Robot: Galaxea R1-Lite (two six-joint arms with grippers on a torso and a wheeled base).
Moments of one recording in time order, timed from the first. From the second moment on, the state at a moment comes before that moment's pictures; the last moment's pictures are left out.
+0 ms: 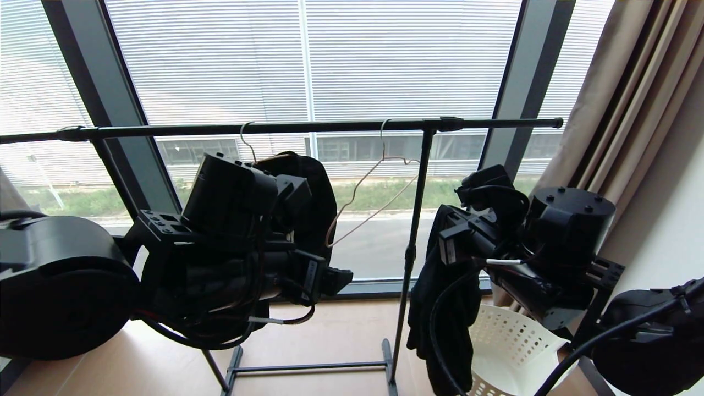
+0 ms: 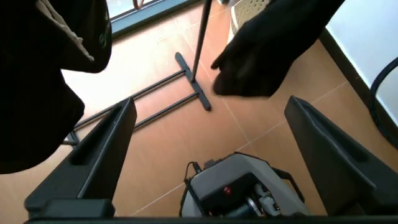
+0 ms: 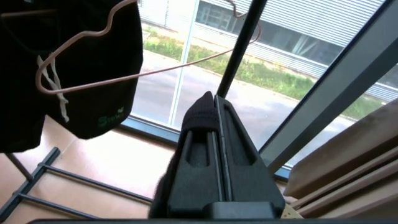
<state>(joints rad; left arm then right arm) -0.68 1.66 -1.00 -0.05 0.09 -0.13 0.62 1.82 -0.70 -1.01 -0.40 -0.15</state>
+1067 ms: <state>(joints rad) -0.58 1.87 -1.04 -0.42 -0.04 0.11 0.54 1.72 -0.63 -1.01 -0.30 -0.25</state>
